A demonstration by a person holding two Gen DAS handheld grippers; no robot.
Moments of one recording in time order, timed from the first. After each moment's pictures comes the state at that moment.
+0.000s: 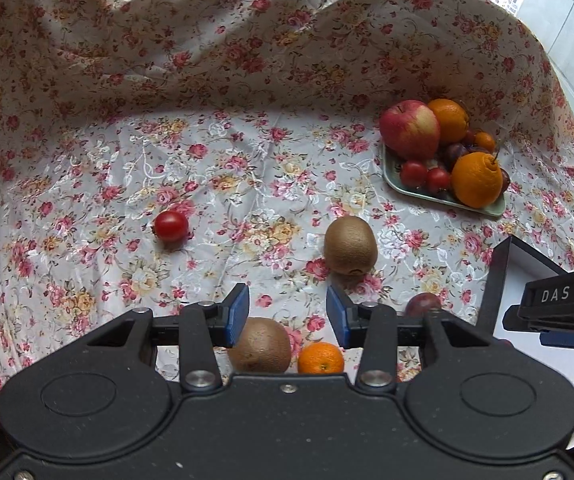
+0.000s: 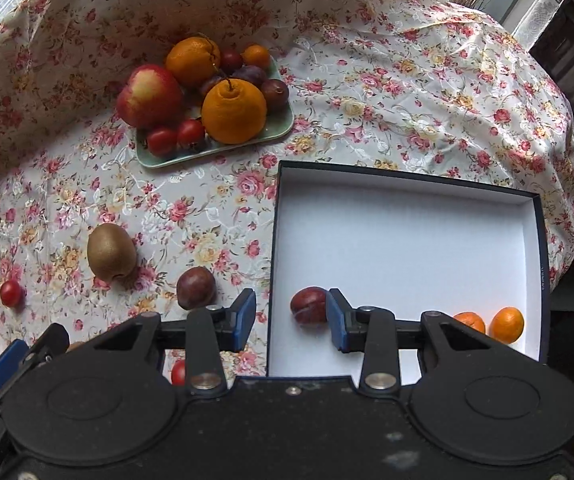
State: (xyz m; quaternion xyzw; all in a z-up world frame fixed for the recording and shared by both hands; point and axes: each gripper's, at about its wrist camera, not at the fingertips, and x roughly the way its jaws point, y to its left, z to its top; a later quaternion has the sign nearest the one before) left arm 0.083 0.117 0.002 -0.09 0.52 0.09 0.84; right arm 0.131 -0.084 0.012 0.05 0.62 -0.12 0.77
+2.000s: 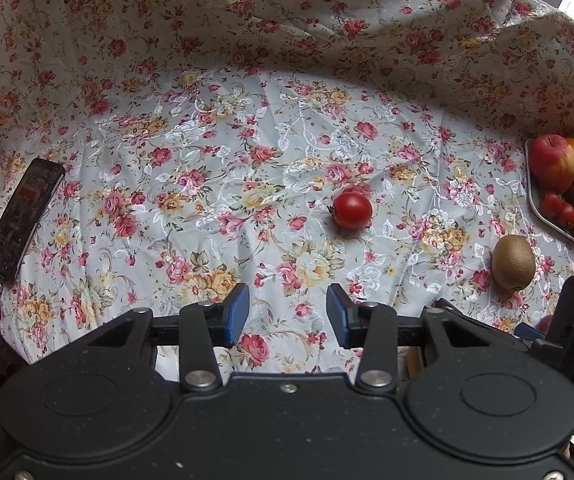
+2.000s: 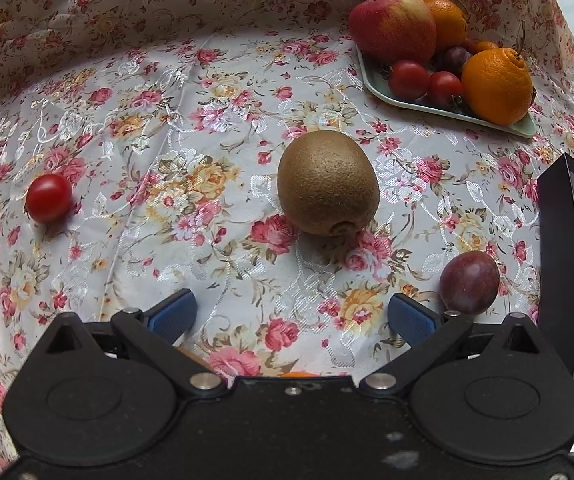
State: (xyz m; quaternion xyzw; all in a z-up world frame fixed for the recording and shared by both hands) left arm 0.058 0.247 -0.021 -0.14 0.54 0.17 0.81; right arm 0.115 0.083 -0.130 -0.06 0.56 0.02 0.83
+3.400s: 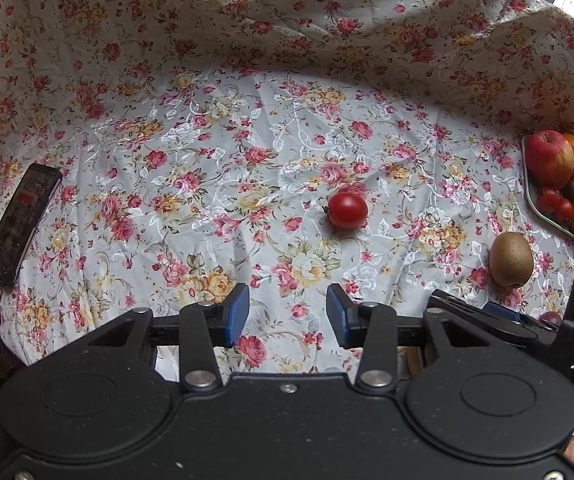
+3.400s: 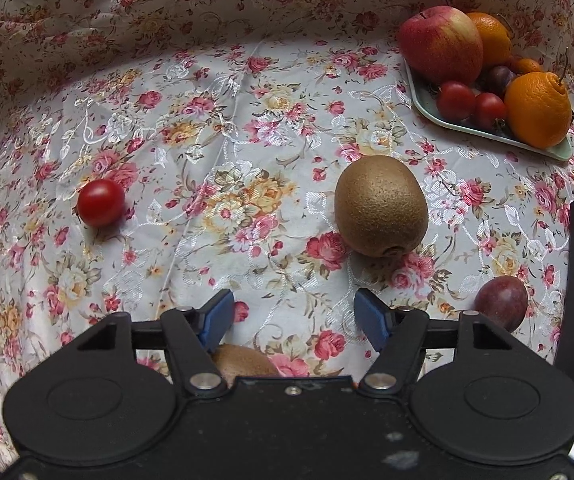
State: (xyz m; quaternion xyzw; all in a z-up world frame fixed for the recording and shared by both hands) left arm 0.058 0.245 -0.021 -0.13 0.55 0.17 0.81; right arm 0.123 0.098 -0.114 -0.04 0.57 0.07 0.82
